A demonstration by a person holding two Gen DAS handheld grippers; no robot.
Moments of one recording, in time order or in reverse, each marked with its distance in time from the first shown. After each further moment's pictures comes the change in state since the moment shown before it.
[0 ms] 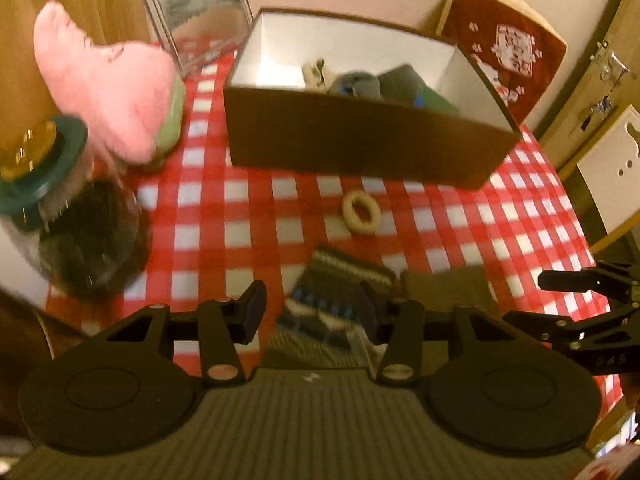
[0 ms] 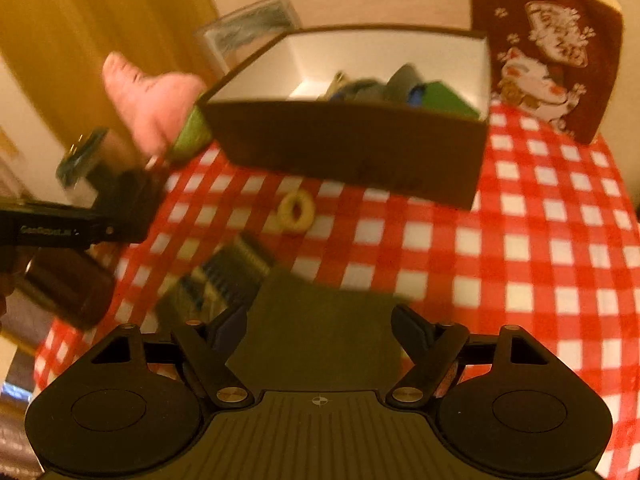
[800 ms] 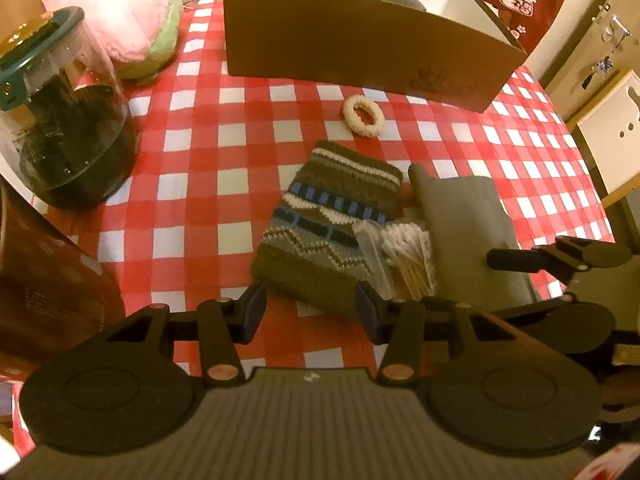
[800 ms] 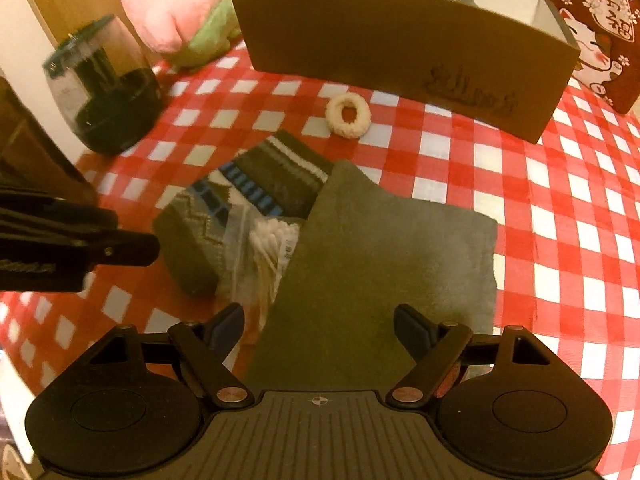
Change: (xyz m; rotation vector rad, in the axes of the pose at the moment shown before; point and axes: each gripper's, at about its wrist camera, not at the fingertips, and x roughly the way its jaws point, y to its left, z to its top) left arm 0.020 0.005 -0.061 0.004 0.114 -0.007; right arm 0.071 0.058 -0.039 -0.063 0.135 -0.097
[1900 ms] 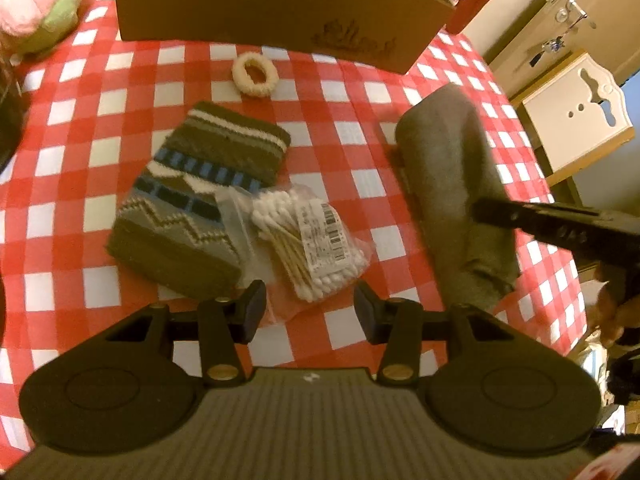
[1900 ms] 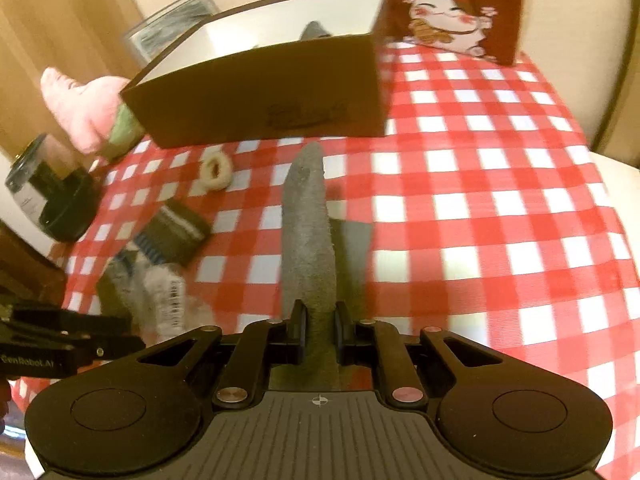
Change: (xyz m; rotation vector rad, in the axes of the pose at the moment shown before) left arm 0.034 -0.059 -0.007 0.010 0.084 -0.175; right arm -0.063 -0.120 -0.024 0.254 -0.123 0.007
